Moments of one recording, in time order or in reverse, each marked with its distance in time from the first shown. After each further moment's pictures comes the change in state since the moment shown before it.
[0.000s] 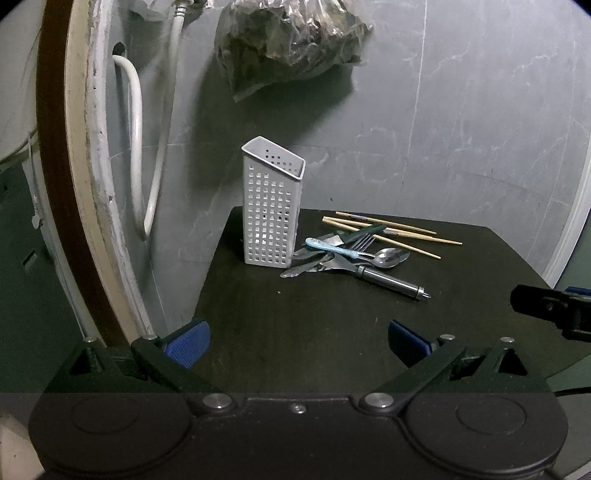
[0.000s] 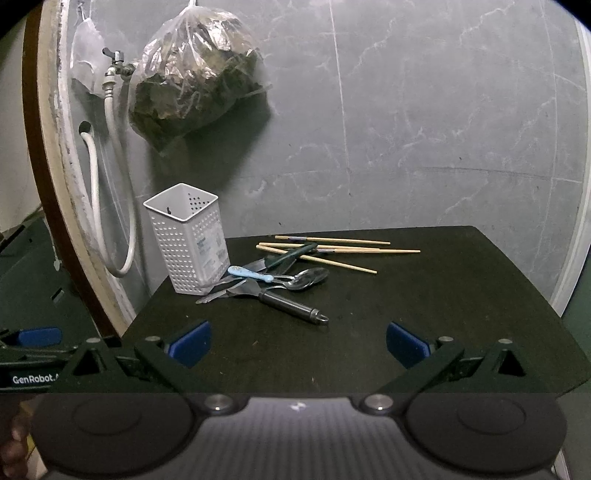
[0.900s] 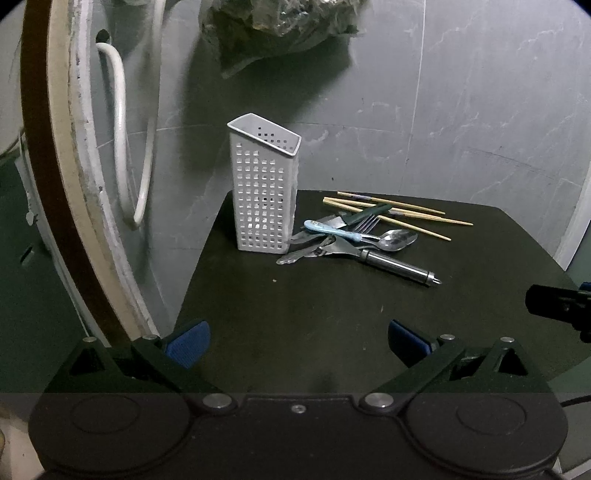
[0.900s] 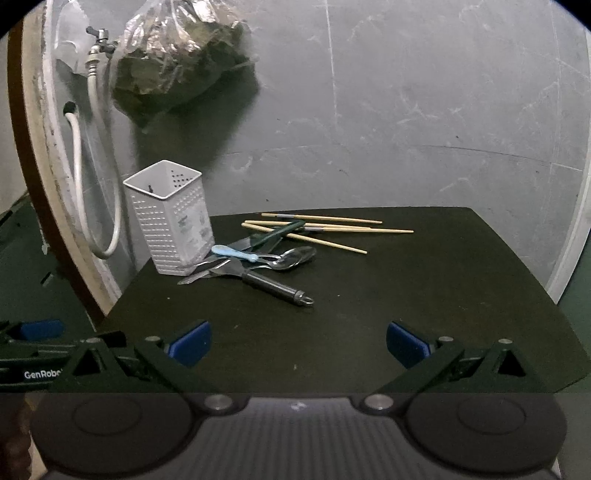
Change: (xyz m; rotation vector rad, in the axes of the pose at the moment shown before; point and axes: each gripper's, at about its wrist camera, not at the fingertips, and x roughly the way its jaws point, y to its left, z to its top) left arm 0.039 -0.012 0.003 0.028 0.058 0.024; right arm 0.025 -0.013 0.007 -0.006 0.076 -0.030
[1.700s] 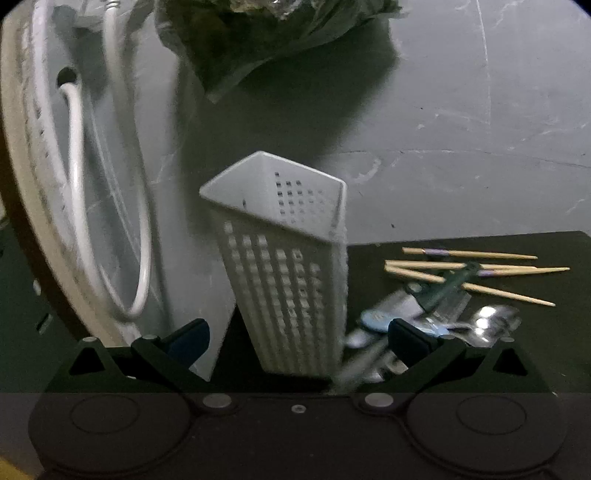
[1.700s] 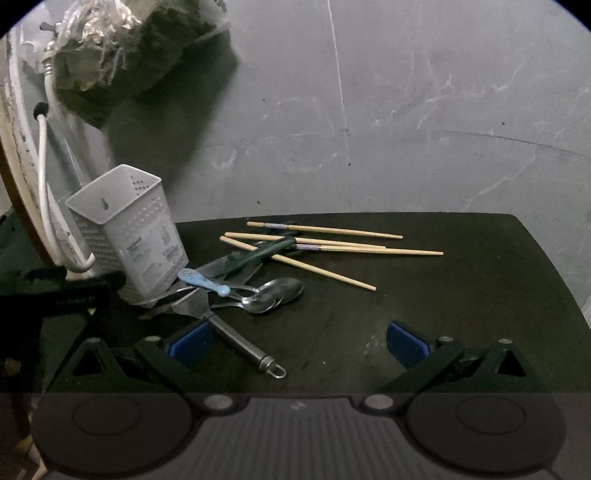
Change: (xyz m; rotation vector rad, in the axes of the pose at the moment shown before) left arm 0.149 0.003 0.098 0.088 -0.072 0.188; right arm 0.124 -0.050 0.067 -0.019 0.081 0.094
